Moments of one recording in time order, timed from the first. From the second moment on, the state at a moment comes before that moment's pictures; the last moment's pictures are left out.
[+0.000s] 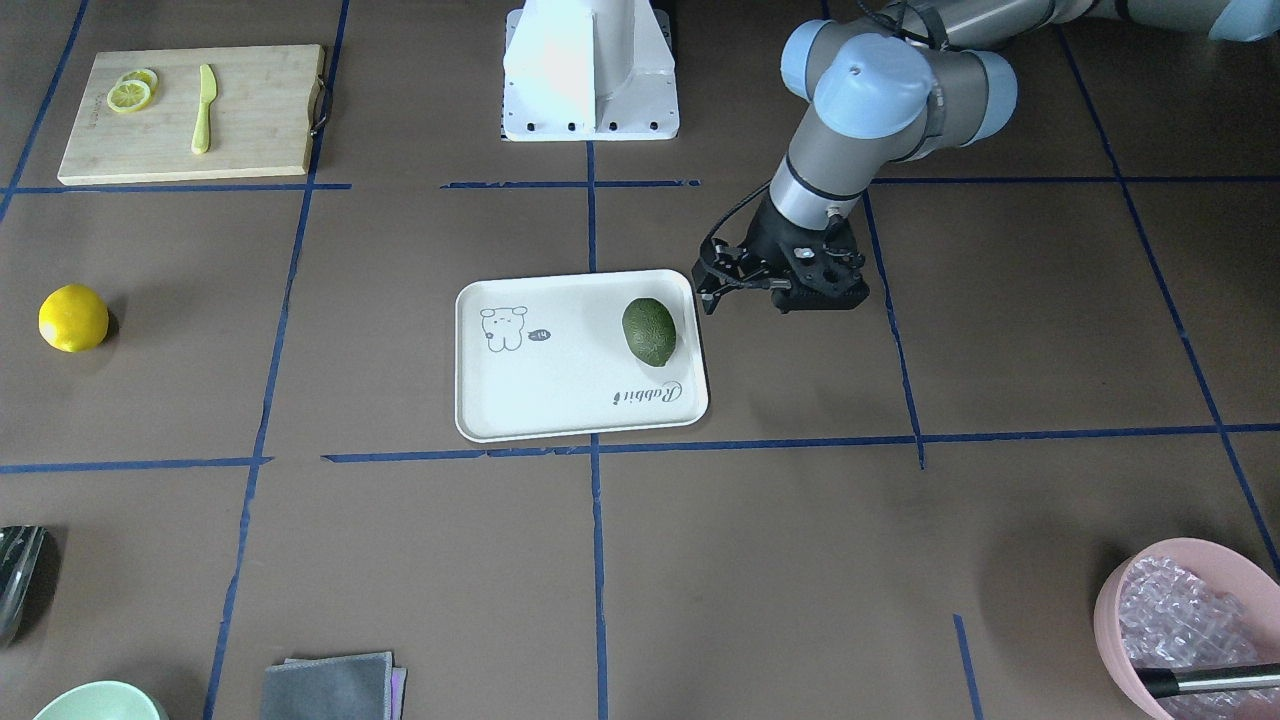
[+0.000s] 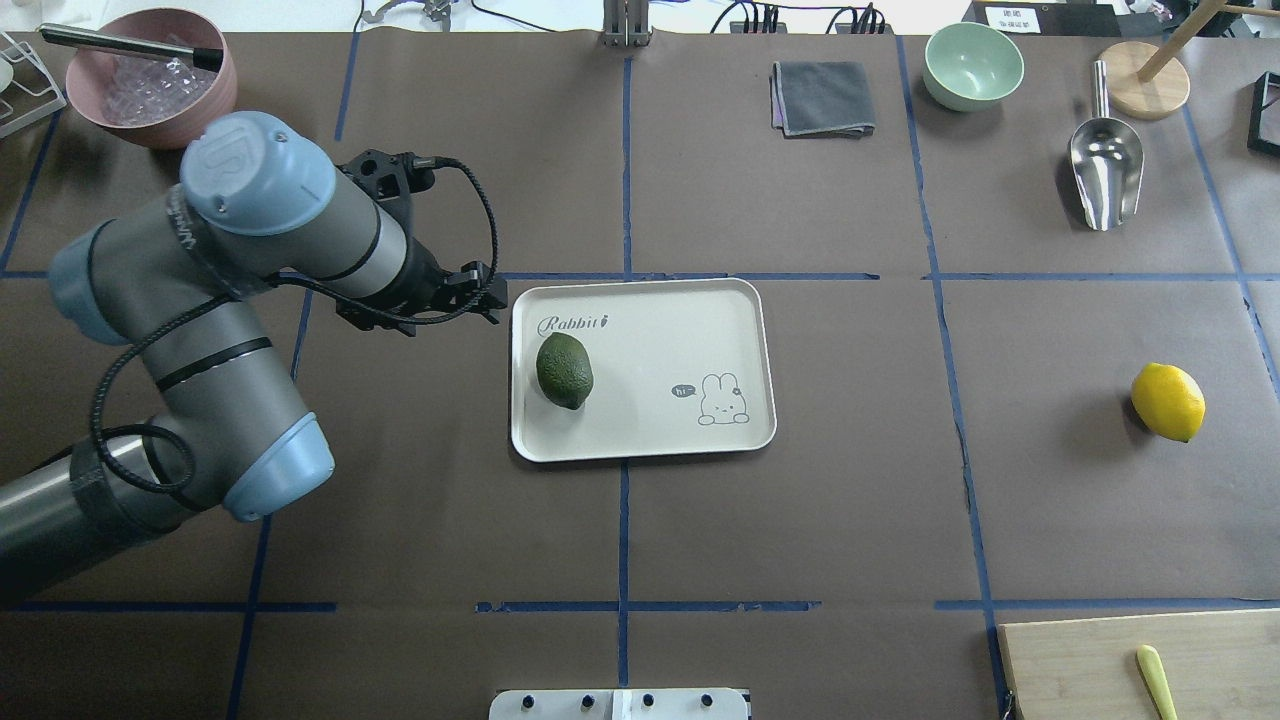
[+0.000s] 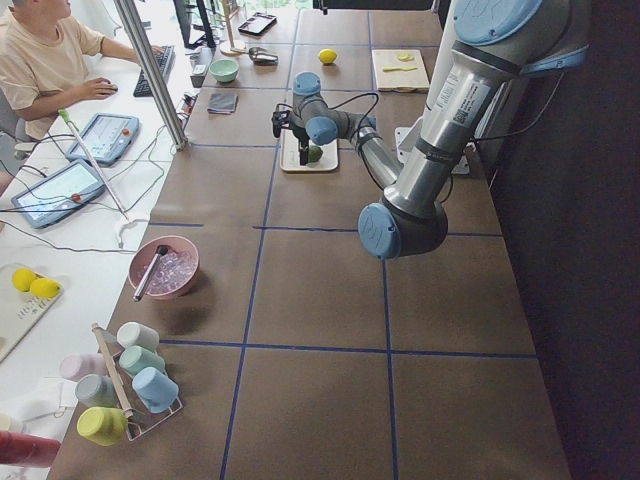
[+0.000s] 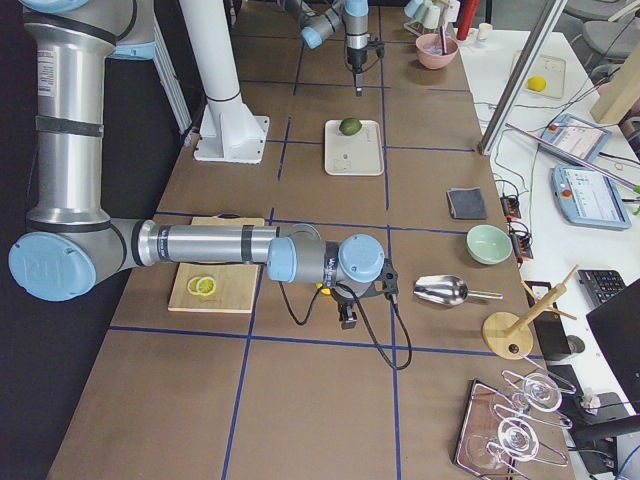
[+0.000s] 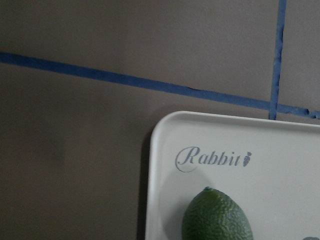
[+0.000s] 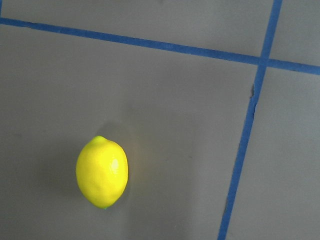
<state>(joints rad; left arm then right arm) -0.70 -2.07 -1.80 -1.75 -2.02 -1.23 1.48 -1.67 1.69 -1.60 2.53 -0.13</state>
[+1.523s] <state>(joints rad) -0.75 -1.96 -1.91 -1.62 -2.01 -1.03 1.07 -1.68 1.62 -0.99 2.30 0.59</state>
